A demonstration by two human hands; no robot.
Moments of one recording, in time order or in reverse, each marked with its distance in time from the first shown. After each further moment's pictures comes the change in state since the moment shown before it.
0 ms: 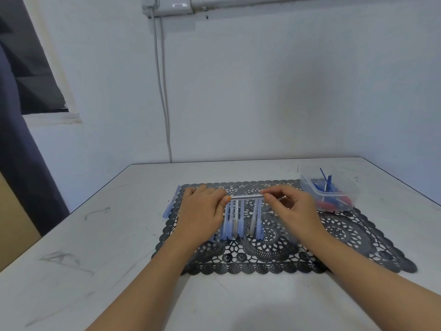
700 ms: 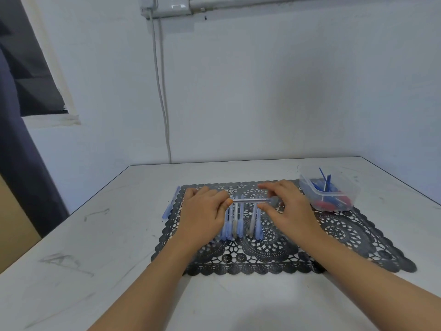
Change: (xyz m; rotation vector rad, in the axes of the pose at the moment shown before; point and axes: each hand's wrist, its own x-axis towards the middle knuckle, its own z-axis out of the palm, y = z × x) left_hand -0.002 0.004 0.000 -0.011 0.018 0.020; right_hand 0.002 0.006 0.002 -0.396 -0.022 -0.261
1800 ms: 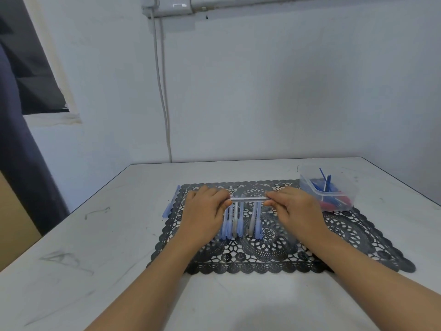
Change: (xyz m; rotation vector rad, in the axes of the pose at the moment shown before) left_hand 0.000 0.002 0.001 -0.064 -0.049 -0.028; right_hand 0.001 0.013 -0.006 -0.169 0.073 -0.192
